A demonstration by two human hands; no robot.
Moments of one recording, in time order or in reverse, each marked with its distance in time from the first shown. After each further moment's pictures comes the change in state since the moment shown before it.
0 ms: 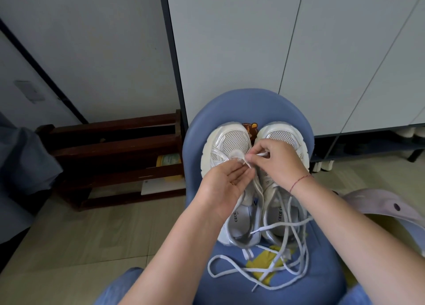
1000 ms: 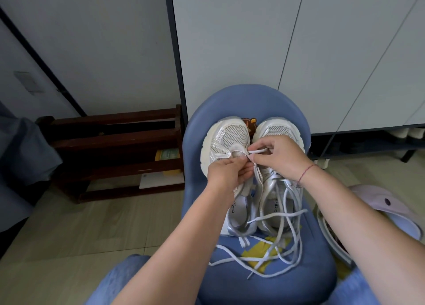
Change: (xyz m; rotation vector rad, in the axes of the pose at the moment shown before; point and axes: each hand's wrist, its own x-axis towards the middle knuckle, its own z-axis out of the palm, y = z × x) left_hand 0.030 -0.018 -0.003 0.275 0.133 0.134; right_hand -0.003 0.004 -0.016 0.122 -0.137 0.057
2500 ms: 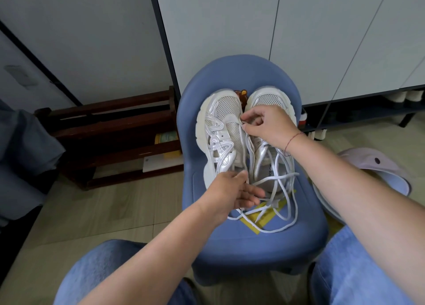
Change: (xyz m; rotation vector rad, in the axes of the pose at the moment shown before) left_hand -0.068 -0.039 -0.028 0.430 -0.213 -0.195; right_hand -0.008 0.005 0.005 -0.059 0.081 -0.081
